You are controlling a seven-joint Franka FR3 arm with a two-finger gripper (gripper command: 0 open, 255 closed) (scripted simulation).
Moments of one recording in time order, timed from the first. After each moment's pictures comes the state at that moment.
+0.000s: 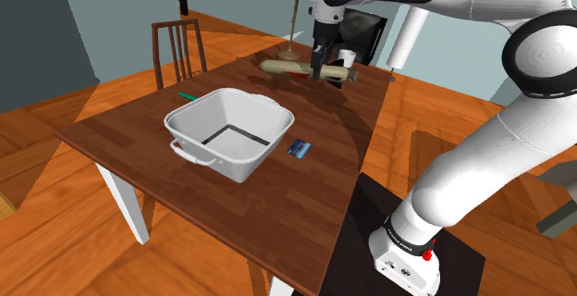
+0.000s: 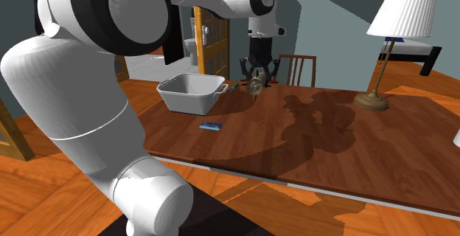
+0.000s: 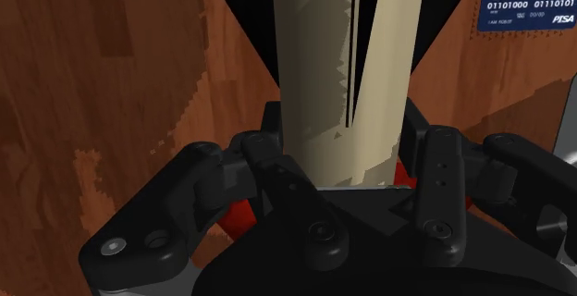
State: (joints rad) arm 0.00 -0.21 -0.06 -1.91 -0.06 1.63 -0.37
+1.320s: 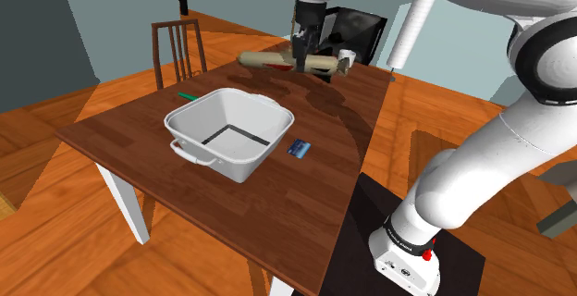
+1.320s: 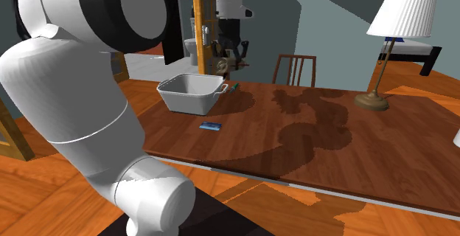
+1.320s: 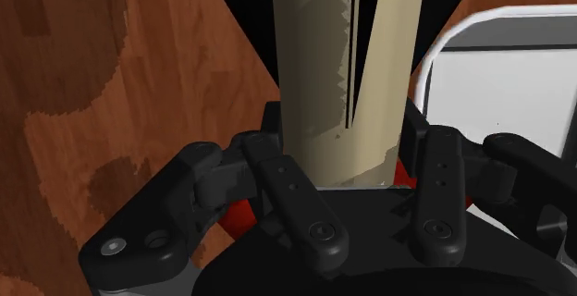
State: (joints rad) arm 0.09 -0.23 0.08 -1.78 -0.02 1.48 -0.16
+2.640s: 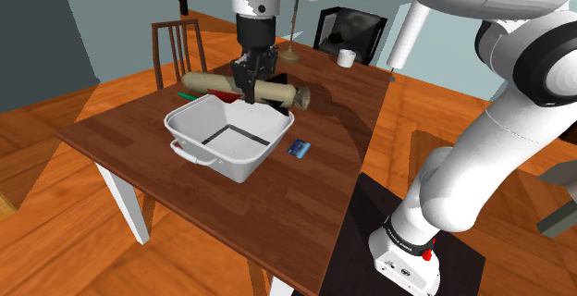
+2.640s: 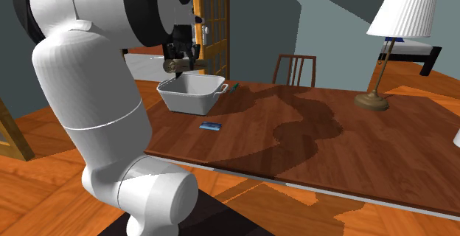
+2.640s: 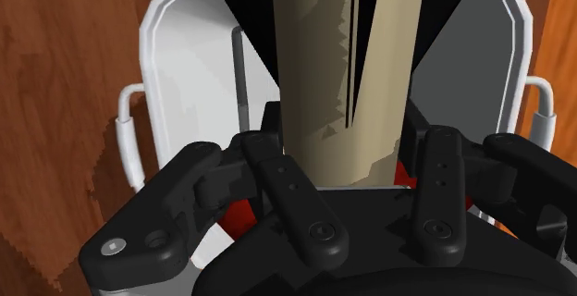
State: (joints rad) arm 0.24 -0.11 0.31 -1.71 0.03 1.52 0.22
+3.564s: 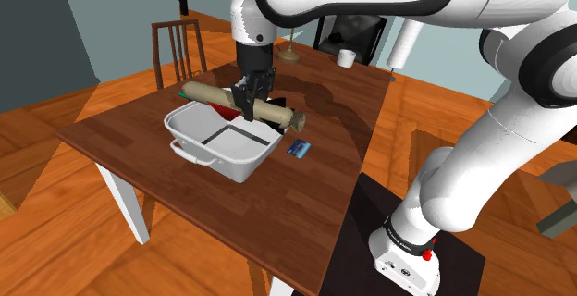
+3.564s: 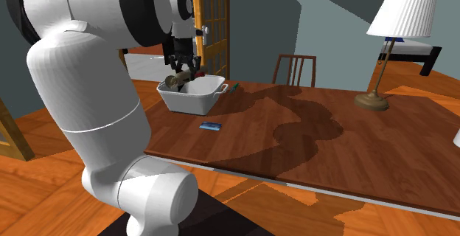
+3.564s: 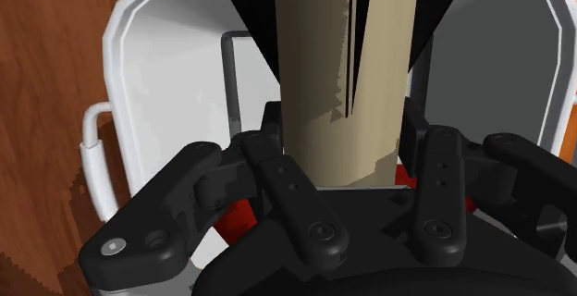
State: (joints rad) arm 0.24 -0.13 0.31 -1.86 0.04 1.64 0.22
